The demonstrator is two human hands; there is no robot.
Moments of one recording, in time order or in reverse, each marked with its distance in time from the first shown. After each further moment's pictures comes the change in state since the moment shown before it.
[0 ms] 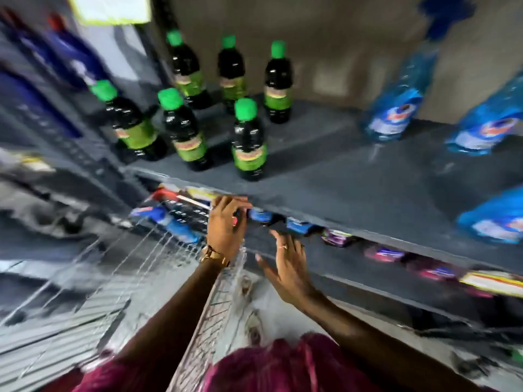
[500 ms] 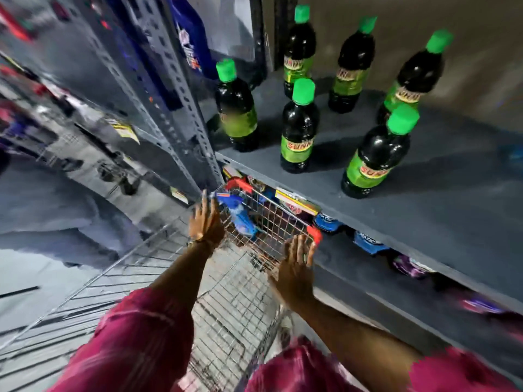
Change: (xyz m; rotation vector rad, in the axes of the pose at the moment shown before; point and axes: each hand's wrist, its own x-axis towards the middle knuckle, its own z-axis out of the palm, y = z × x) left_hand -0.019 -0.216 -0.098 0.618 -0.408 -0.600; right_hand 0.062 -0.073 0.152 -0.491 -0.397 0.009
